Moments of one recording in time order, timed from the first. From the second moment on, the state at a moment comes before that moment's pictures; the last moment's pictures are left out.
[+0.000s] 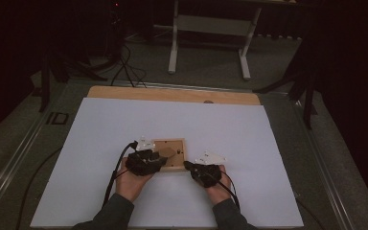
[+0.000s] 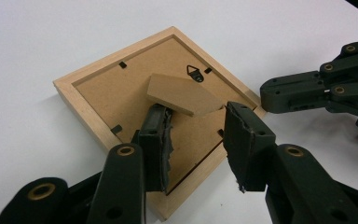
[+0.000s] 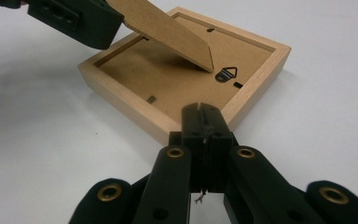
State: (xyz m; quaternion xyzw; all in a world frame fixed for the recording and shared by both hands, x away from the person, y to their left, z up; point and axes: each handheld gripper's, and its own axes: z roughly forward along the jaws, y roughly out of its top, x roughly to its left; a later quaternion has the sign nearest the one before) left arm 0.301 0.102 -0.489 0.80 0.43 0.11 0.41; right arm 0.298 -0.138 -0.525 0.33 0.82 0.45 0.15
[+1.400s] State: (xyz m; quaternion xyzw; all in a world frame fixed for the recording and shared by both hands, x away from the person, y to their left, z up) left arm 0.332 0.095 -0.492 0.75 0.52 0.03 0.42; right arm 0.297 -0.136 -0.525 0.32 0.82 0.45 0.15
